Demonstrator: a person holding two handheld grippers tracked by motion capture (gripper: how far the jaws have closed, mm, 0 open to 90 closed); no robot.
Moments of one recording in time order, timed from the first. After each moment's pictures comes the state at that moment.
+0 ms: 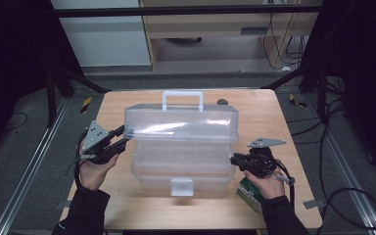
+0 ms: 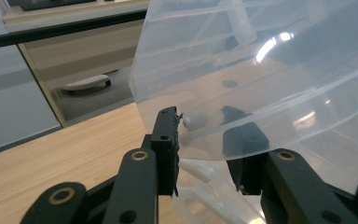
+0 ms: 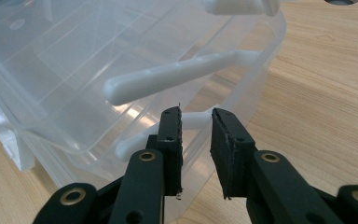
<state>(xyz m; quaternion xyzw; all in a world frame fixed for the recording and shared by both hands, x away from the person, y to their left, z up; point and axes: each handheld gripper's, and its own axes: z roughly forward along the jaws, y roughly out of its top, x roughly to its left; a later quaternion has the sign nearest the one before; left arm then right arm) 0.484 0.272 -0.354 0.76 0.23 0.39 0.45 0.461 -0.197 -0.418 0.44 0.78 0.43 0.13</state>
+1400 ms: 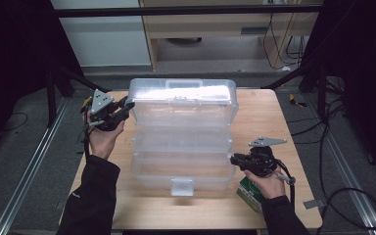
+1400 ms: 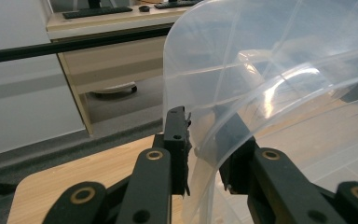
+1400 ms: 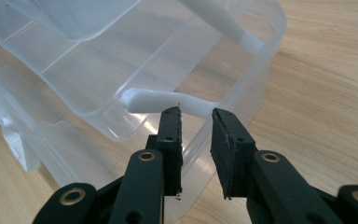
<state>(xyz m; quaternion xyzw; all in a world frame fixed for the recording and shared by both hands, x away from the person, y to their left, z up) 0.549 0.257 -0.314 0.74 0.29 0.42 0.45 0.463 -0.199 -0.418 0.44 0.78 0.43 0.11</state>
